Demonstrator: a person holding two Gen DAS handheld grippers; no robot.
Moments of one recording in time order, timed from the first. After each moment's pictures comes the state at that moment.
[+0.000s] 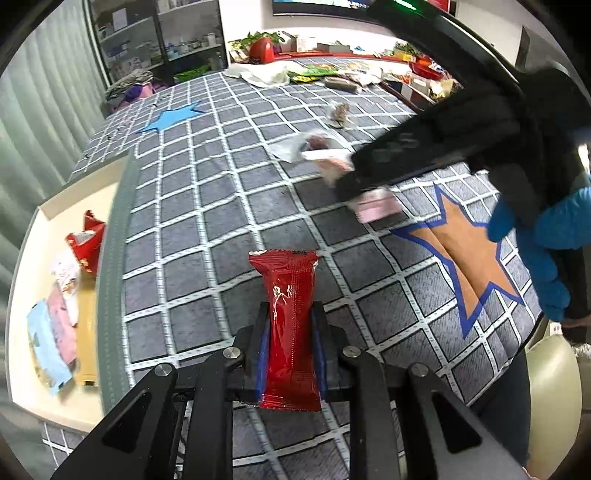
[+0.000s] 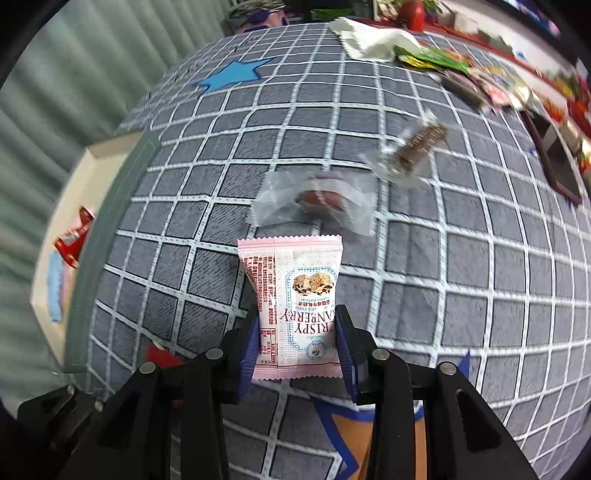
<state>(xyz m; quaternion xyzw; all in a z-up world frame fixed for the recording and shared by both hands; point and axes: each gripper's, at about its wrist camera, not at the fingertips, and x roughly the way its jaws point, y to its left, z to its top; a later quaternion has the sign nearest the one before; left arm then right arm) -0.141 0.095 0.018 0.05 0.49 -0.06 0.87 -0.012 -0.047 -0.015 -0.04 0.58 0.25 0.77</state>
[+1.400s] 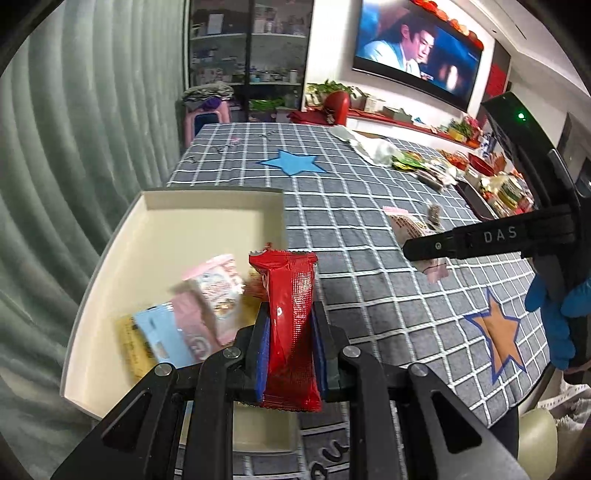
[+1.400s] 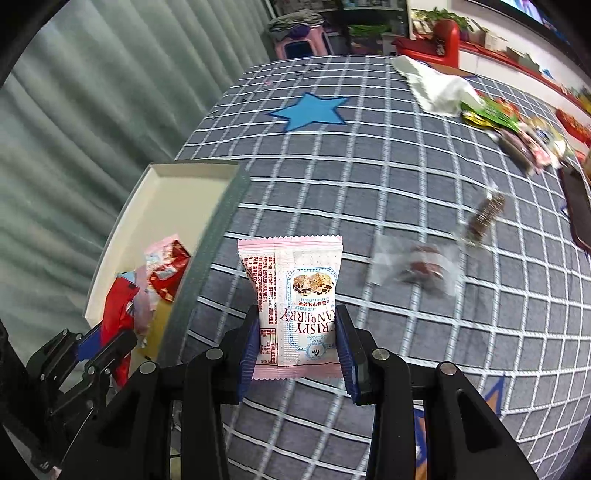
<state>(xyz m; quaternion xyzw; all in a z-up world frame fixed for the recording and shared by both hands) -0.169 0.228 0.078 -0.06 0.41 0.03 0.91 -0.026 0.041 0.044 -0.05 0.56 0.32 0.76</state>
